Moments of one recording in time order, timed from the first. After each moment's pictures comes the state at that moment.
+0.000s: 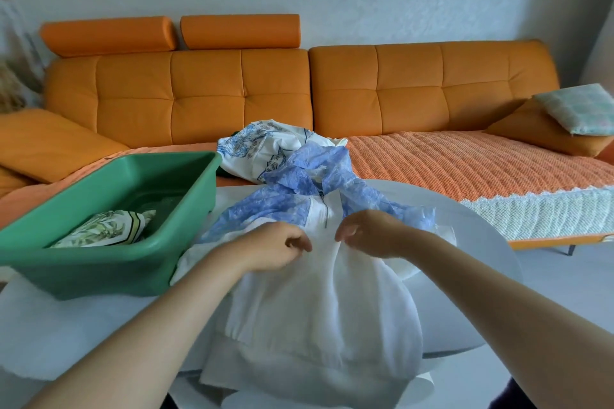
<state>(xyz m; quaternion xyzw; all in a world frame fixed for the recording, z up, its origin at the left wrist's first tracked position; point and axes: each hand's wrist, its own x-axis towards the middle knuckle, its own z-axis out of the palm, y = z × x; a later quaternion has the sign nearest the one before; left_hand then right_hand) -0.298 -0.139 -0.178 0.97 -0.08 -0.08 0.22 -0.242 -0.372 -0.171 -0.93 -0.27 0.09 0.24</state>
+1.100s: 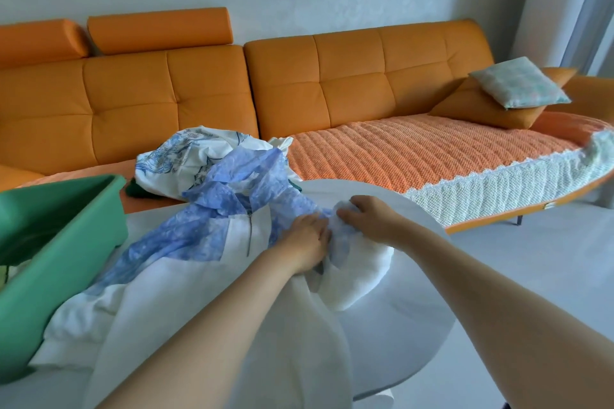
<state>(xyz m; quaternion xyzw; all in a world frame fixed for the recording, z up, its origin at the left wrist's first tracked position) -0.173 -0.314 -0.230 0.98 -0.15 -0.04 0.16 -0.154 -0.491 -0.210 -0.91 -0.10 0.02 0.39</state>
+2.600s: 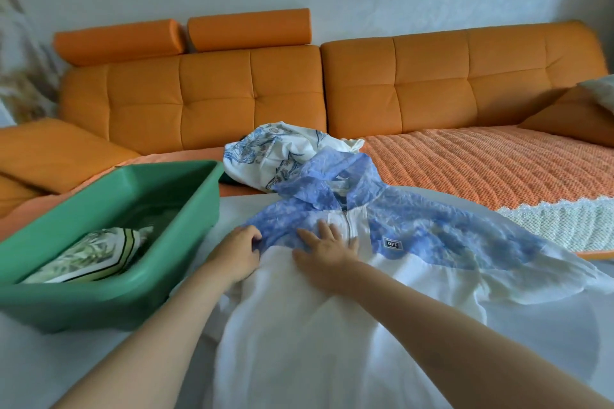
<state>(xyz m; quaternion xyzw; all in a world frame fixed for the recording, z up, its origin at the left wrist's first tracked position) -0.228 -0.058 -0.236 0.98 0.10 0.07 0.17 -0.186 -0.256 -0.254 -0.96 -0.21 0.08 0.16</state>
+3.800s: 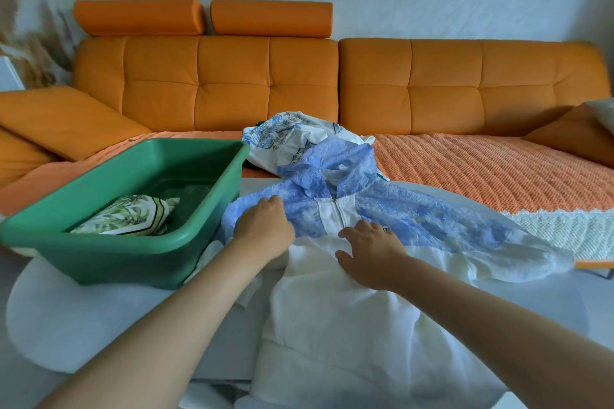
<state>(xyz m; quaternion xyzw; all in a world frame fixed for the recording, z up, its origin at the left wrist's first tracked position) -0.275 -0.090 -0.196 0.99 0.11 0.09 0.07 -0.236 -0.301 -0.226 -0.97 -0.25 0.00 0.02</state>
